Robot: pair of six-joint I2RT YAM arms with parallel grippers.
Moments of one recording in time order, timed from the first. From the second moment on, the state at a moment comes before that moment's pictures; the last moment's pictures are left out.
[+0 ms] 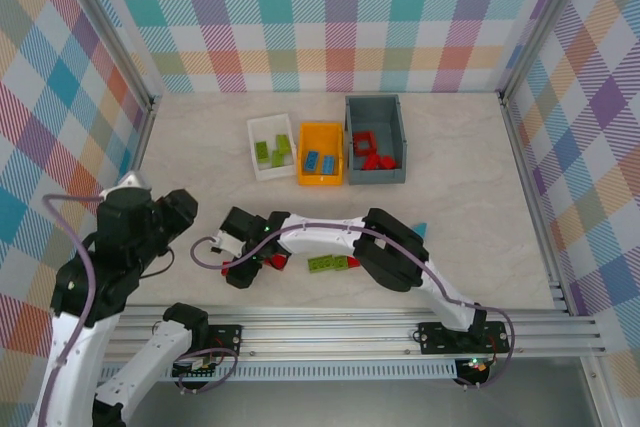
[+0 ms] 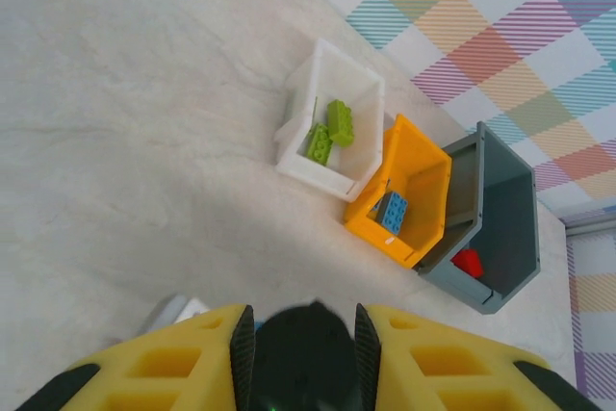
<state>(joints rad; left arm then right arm) -0.30 0.64 1.19 -1.14 -0.18 -0.85 1.21 2.31 1.80 -0.56 -0.21 -0.05</state>
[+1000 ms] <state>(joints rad) -0.31 0.74 1.13 -1.09 0.06 -0.87 1.00 1.82 1.49 -0.50 -0.12 0.09</state>
